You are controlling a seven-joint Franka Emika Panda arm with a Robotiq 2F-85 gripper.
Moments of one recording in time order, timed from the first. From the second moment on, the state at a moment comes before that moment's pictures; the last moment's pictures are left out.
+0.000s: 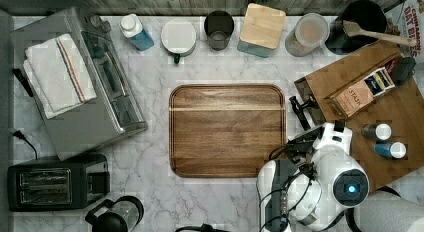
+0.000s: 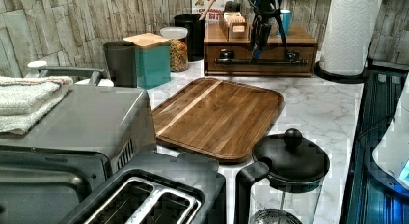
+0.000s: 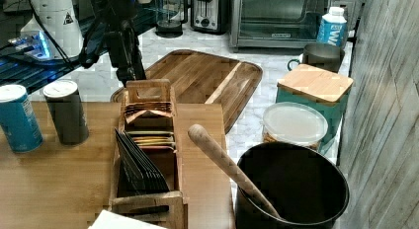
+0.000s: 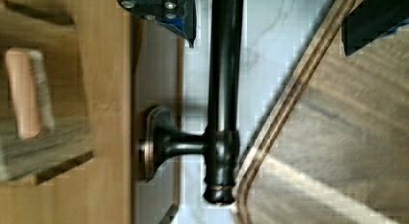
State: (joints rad) arm -0.04 0.01 -0.44 -2.53 0.15 1.21 -1.89
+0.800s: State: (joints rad) arm -0.07 0.15 -0.43 -2.53 0.25 1.30 -1.90
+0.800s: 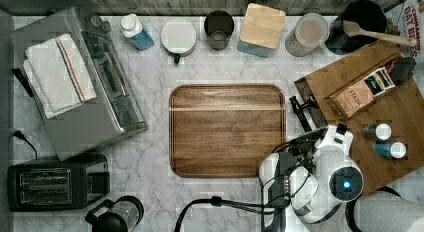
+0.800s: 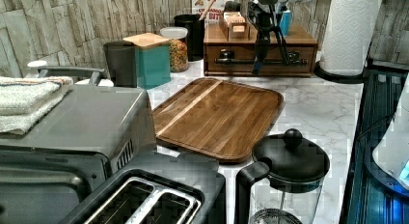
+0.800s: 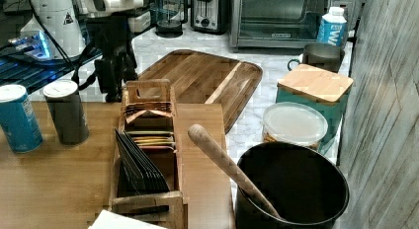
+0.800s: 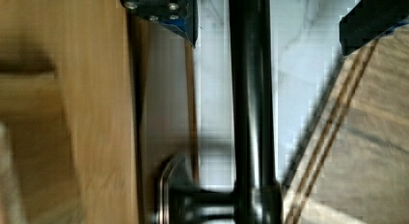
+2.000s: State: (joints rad) arm -0.04 0.11 -0.43 -2.51 0.16 1.06 -1.85
